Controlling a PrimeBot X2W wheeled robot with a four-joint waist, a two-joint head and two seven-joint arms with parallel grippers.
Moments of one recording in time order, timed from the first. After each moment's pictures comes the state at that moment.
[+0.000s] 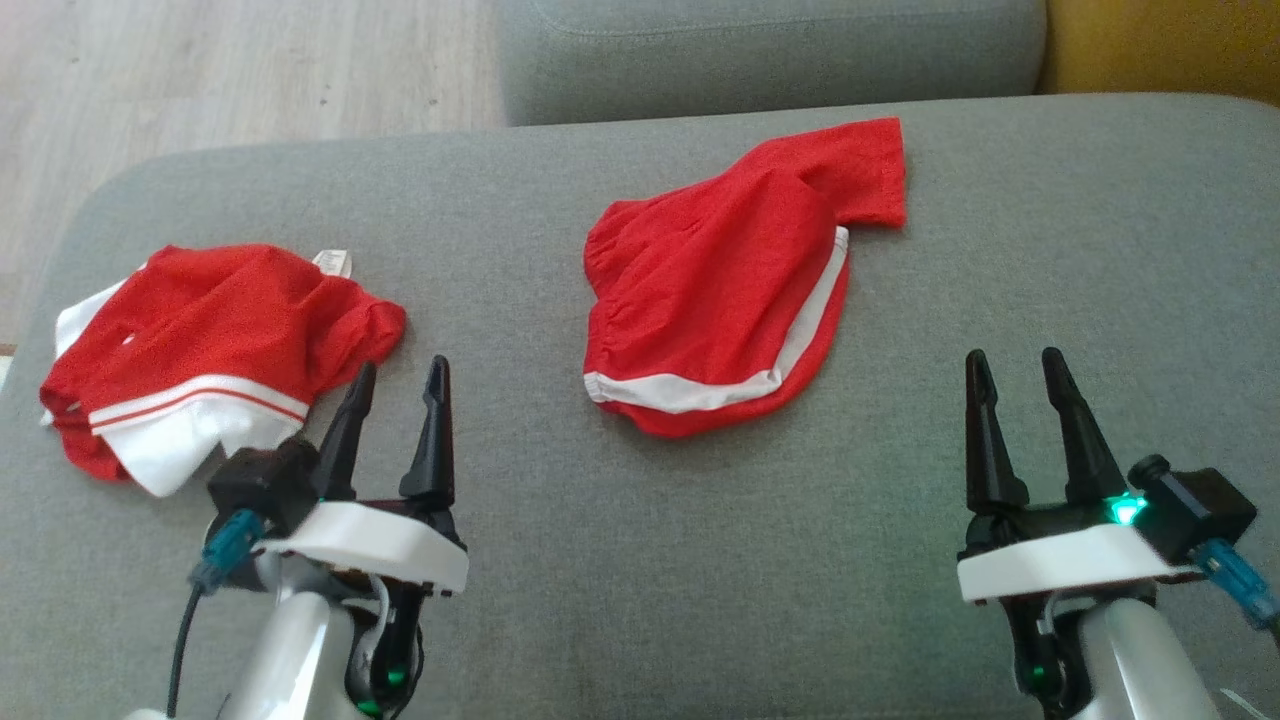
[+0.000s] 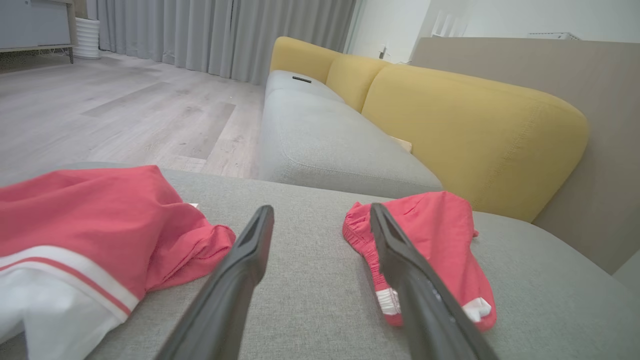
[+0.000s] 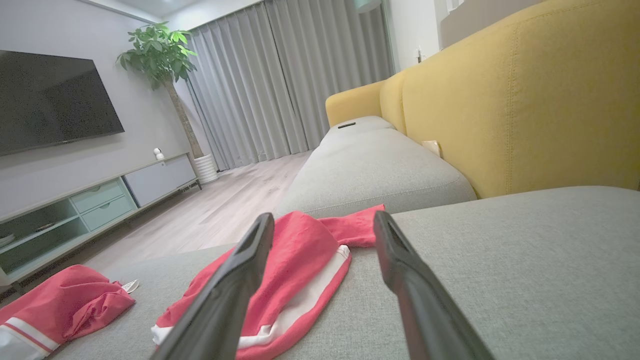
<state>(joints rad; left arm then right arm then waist) -0.15 0.06 -0.22 0.28 -0.35 -0.03 -0.25 -0.07 -0.05 0.07 0.19 0.28 0.13 -0.25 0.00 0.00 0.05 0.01</state>
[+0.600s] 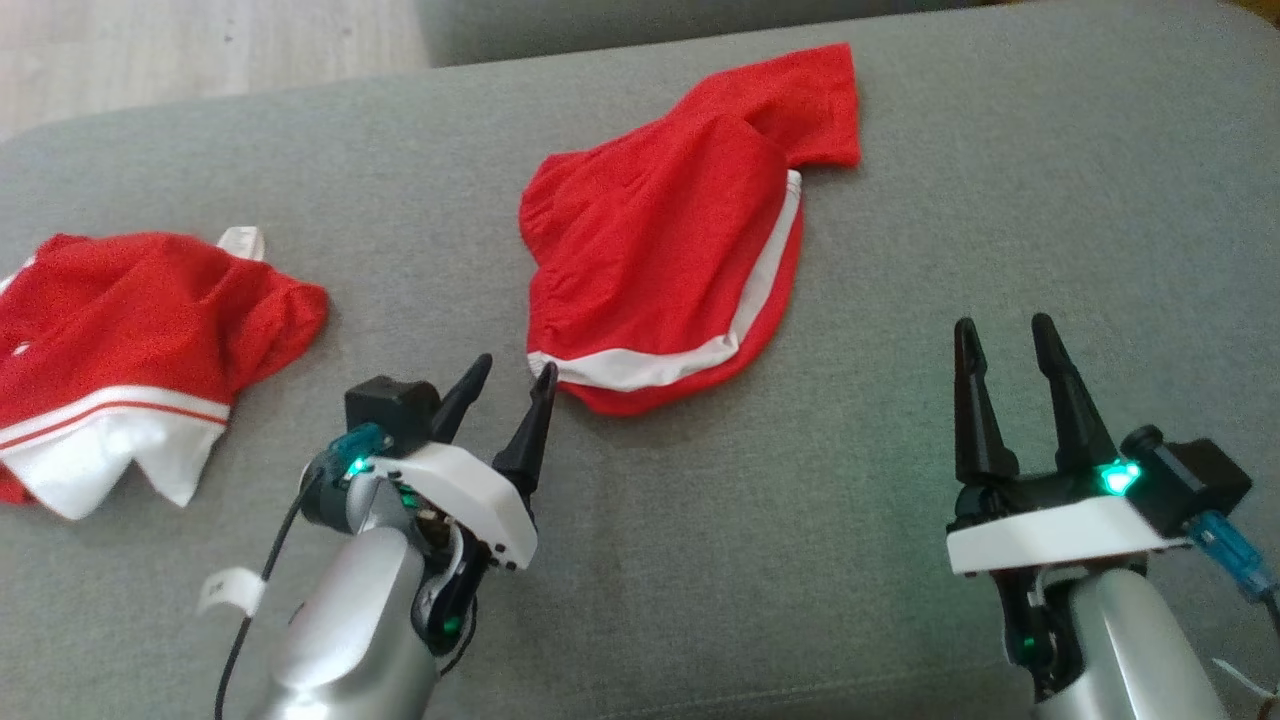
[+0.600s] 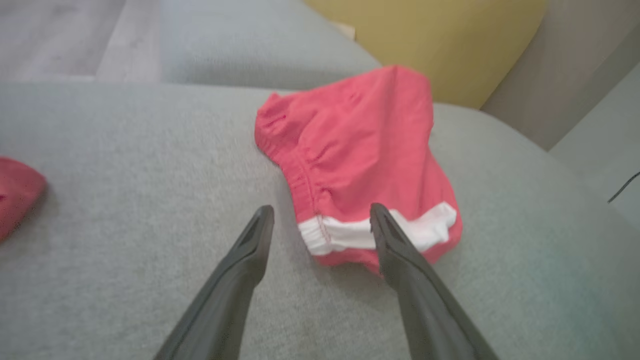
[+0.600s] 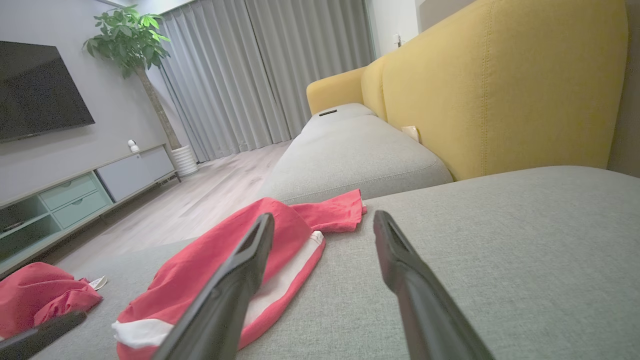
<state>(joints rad) -0.37 0.05 -0.41 0.59 -0.39 -0.11 -0.19 -0.11 -0.05 0.09 0.18 0.28 0.13 -0.25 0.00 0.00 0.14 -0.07</state>
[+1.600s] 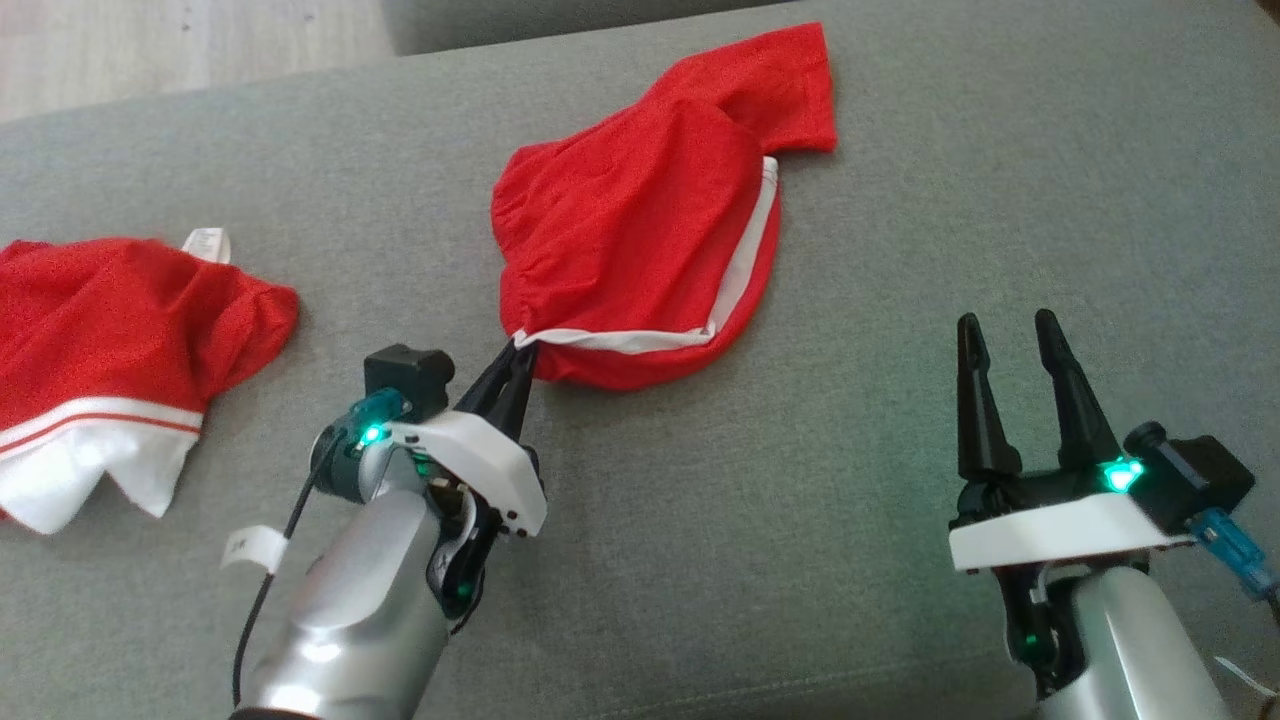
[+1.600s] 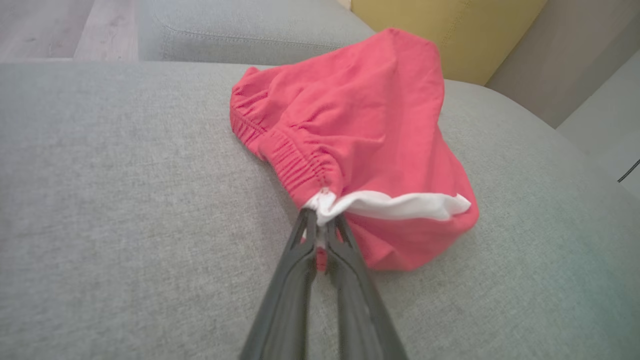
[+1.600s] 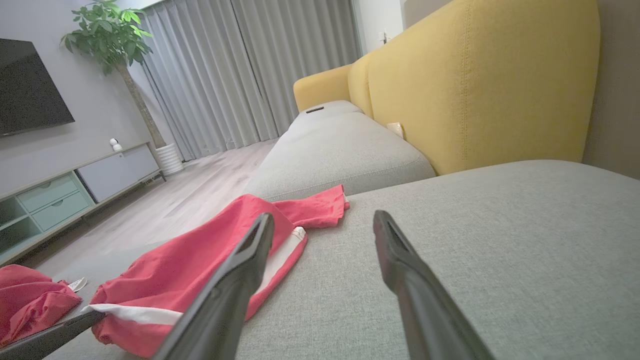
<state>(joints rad) -0.52 0.04 -0.53 0.81 -0.48 -0.09 -0.24 -0.12 -0.05 0.09 0.18 0.28 0.13 -0.25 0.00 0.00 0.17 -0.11</state>
